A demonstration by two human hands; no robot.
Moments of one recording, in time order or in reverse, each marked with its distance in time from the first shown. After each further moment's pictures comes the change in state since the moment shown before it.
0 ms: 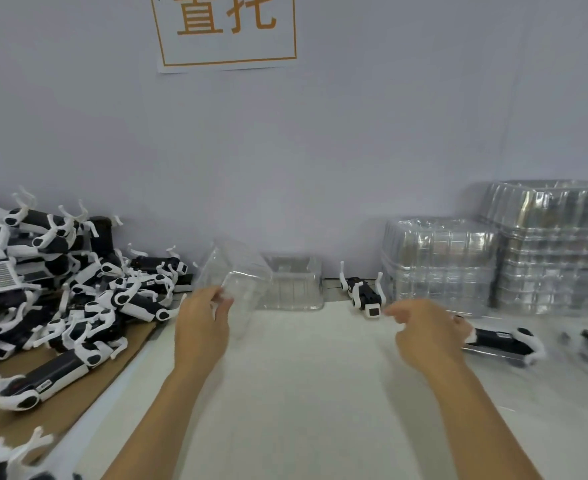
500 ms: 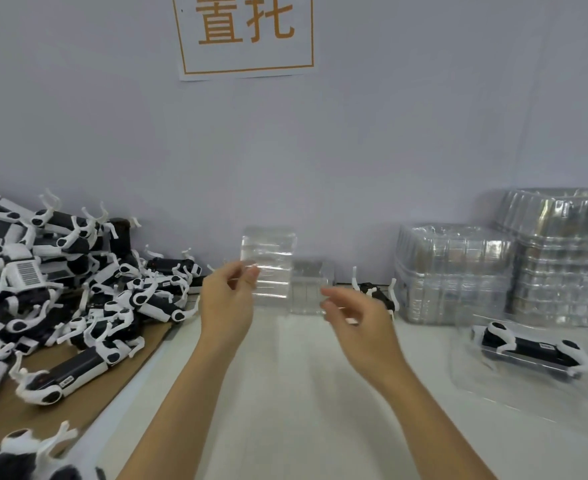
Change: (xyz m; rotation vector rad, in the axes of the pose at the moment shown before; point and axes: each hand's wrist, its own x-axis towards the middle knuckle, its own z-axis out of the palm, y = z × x) left_hand 0.008 0.064 -0.025 -0.537 0.009 -0.104; right_hand -0.033 -0.077 0.026 0.821 -0.064 -0.353
